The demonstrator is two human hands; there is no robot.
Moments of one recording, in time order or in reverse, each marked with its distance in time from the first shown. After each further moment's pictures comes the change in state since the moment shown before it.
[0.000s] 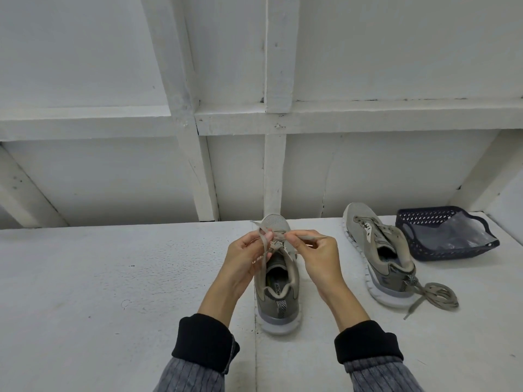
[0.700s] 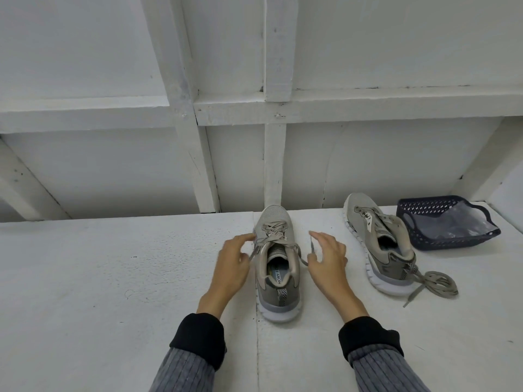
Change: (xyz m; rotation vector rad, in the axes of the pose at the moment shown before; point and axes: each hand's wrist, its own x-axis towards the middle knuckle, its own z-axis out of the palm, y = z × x) left_hand 0.018 -0.052 -0.057 1.050 0.146 0.448; right_hand -0.005 0.067 -0.028 -0.681 0.033 0.008
